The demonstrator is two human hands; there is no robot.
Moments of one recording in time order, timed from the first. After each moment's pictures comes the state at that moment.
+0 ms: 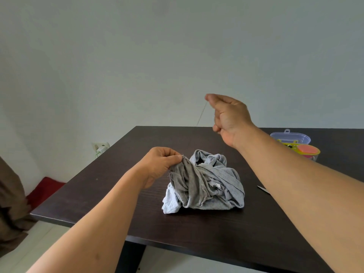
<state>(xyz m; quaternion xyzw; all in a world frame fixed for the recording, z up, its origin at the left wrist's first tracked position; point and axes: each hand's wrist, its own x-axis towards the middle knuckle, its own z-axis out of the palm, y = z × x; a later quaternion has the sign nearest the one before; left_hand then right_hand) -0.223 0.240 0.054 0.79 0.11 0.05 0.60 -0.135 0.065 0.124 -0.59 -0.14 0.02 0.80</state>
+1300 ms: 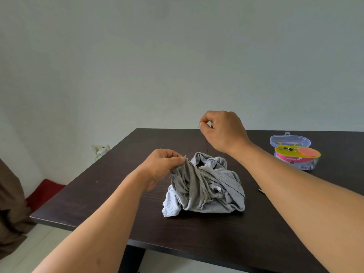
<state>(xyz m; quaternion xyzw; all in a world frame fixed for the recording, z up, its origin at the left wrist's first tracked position) -0.226 0.233 0.061 0.79 0.10 0.05 0.60 -0.133 0.064 0.105 -0.84 -0.31 -0.26 0.35</state>
